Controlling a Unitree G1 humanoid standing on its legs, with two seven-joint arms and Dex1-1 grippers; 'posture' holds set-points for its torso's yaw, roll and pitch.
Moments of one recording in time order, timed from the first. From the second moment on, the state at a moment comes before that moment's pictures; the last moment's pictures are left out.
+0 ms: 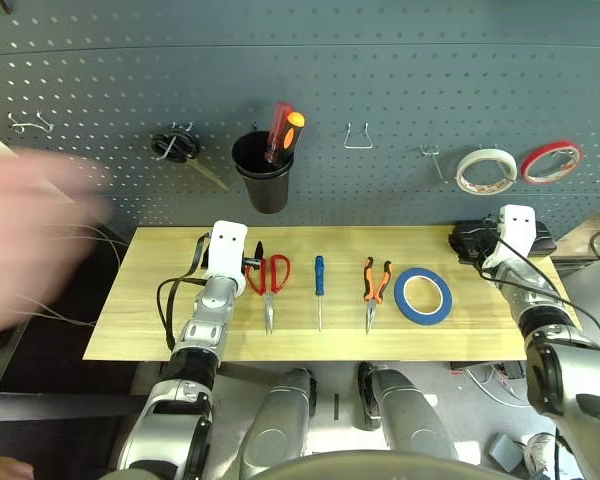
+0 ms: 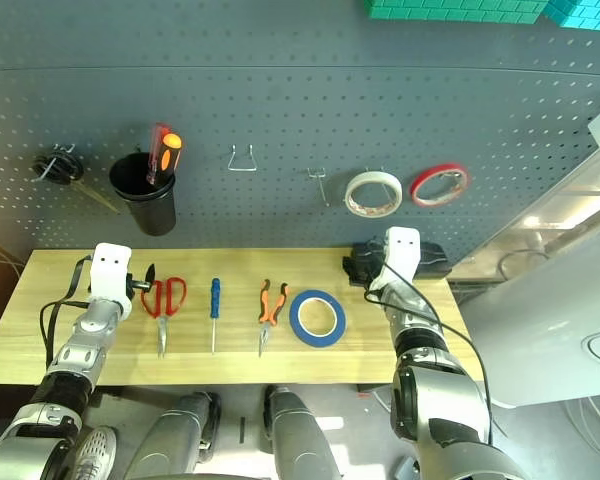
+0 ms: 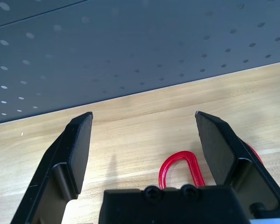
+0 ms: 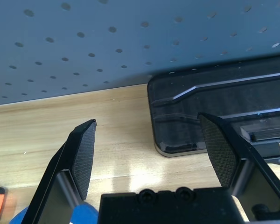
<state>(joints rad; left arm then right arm) -0.33 0.25 0.06 0.63 0.07 -0.04 0.00 -0.64 -0.41 -0.25 1.17 0.15 -0.06 0.36</state>
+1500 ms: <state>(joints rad) -0.41 0.29 -0.47 0.39 0.23 -0.03 -0.70 -0.45 -0.38 0.01 0.61 0.07 0.82 0.39</state>
